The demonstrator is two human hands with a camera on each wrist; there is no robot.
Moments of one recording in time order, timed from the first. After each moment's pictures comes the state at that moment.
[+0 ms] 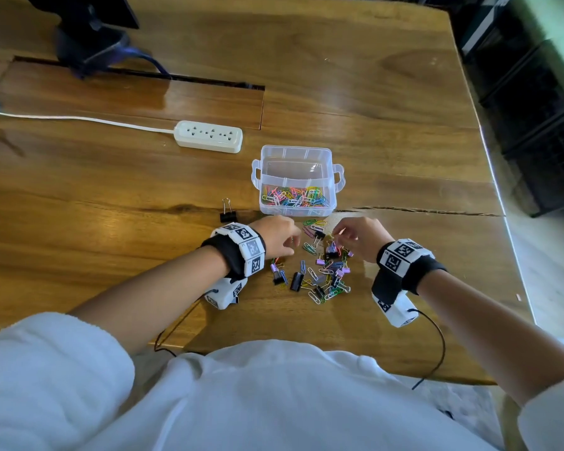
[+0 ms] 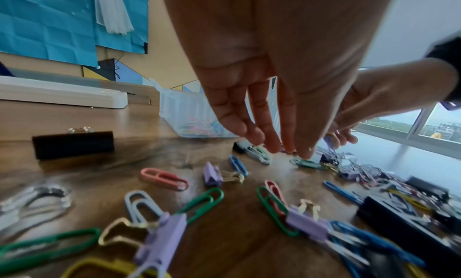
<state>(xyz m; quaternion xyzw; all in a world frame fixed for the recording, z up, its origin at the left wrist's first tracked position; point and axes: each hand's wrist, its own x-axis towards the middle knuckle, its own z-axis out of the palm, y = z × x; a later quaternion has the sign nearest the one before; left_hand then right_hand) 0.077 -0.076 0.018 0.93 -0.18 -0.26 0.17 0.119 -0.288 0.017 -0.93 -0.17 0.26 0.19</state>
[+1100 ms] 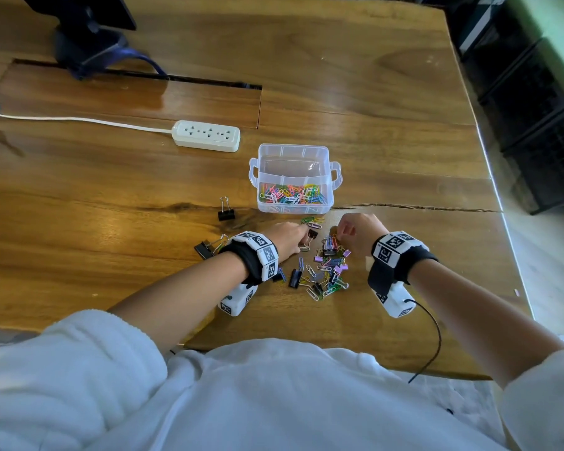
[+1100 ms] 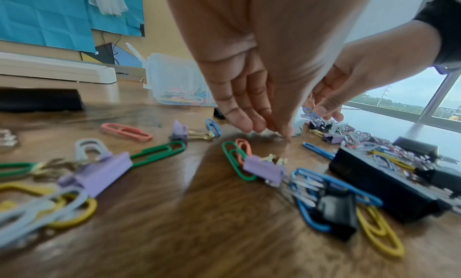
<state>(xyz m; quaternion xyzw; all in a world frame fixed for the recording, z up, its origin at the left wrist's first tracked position) 0.074 -0.103 -0.005 0.94 -0.14 -0.24 0.18 0.130 -0.291 0.004 -0.94 -0.16 0.26 0.13</state>
